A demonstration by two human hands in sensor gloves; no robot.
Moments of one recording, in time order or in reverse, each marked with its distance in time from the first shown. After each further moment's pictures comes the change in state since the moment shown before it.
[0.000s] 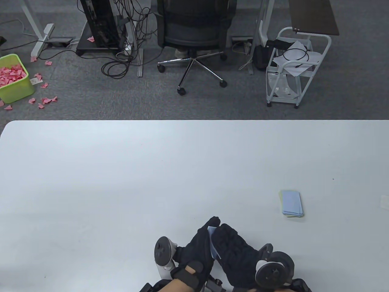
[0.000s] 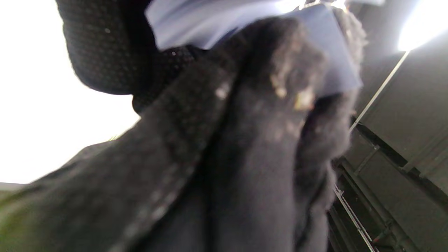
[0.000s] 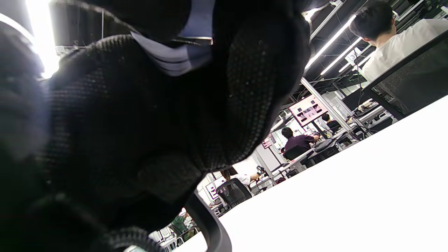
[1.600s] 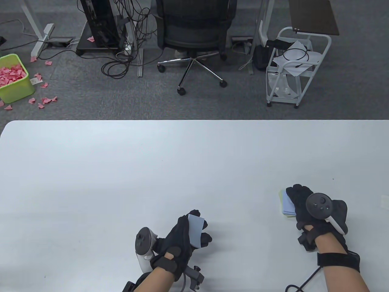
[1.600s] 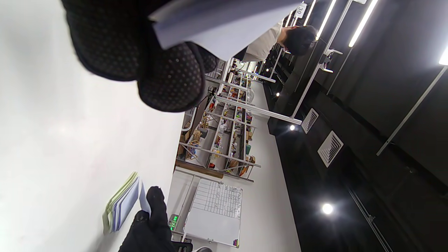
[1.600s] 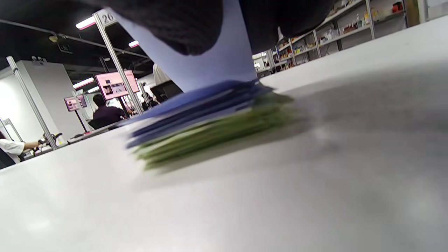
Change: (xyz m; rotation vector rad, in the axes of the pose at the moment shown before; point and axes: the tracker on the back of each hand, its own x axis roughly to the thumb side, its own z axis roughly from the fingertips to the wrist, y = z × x) left_hand 0.007 0.057 -0.008 0.048 0.100 -0.034; right_hand -0.212 -0.131 0.024 0.135 0.747 0.496
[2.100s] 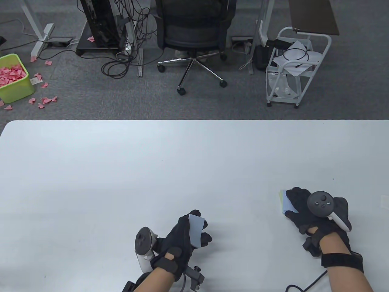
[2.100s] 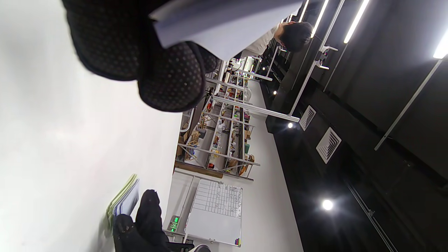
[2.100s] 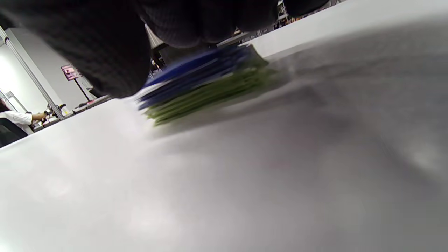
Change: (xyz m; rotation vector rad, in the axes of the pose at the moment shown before) left_hand 0.003 -0.001 -0.001 -0.003 -0.017 -0.020; right_hand -0.008 0.000 0.001 0.195 0.001 -0.034
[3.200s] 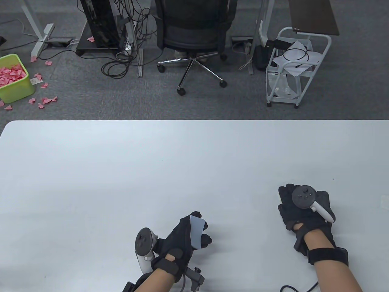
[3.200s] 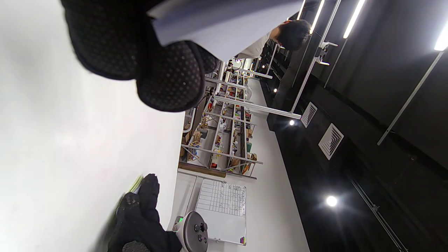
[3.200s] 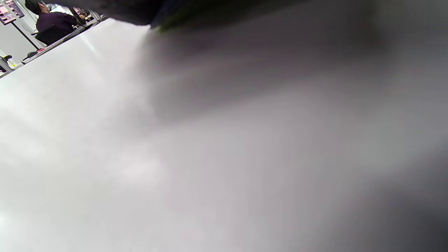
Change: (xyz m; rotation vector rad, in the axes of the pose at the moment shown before) left_hand -0.002 0.000 0.002 -0.004 0.000 -0.034; right_hand 0.010 0.035 -0.024 0.256 0.141 -0.032
